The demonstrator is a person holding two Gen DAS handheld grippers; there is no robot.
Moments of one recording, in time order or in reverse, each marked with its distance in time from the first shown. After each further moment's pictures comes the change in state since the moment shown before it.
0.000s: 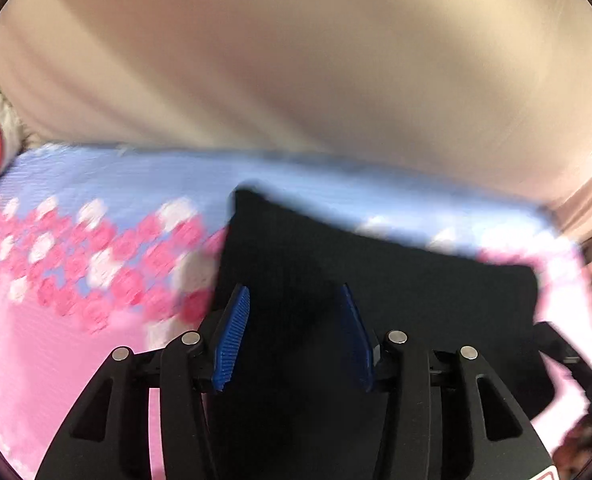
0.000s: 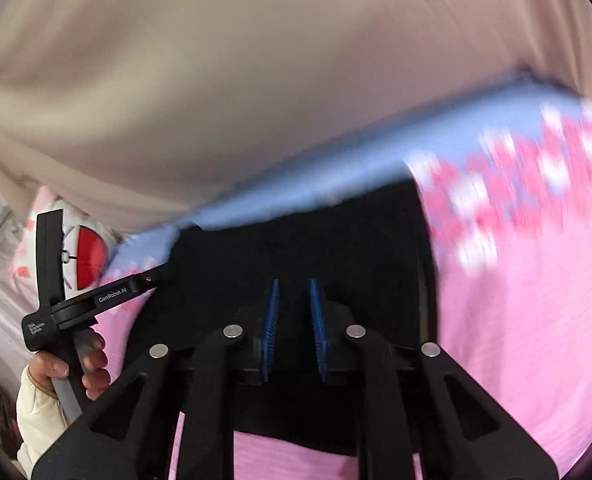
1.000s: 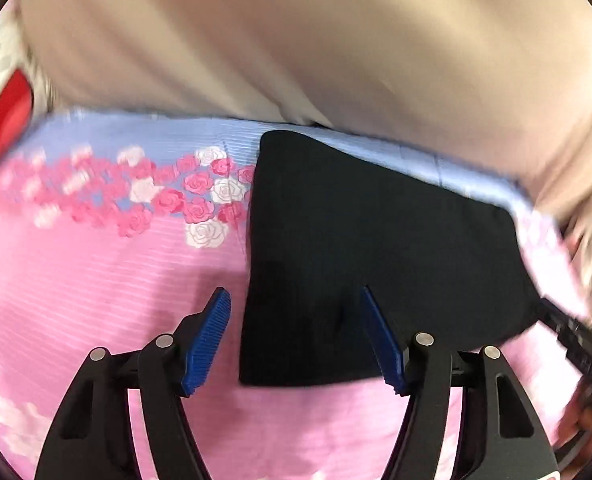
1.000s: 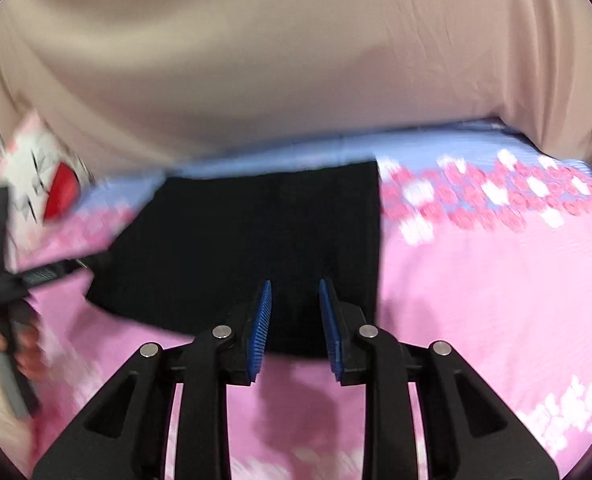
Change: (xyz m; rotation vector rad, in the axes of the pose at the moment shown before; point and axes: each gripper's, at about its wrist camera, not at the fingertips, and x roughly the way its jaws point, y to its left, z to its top) left arm -0.047 0.011 -0.095 0.051 -0.010 0.019; right arm -0.028 -0.004 -0.076 -0.186 0.103 -0.217
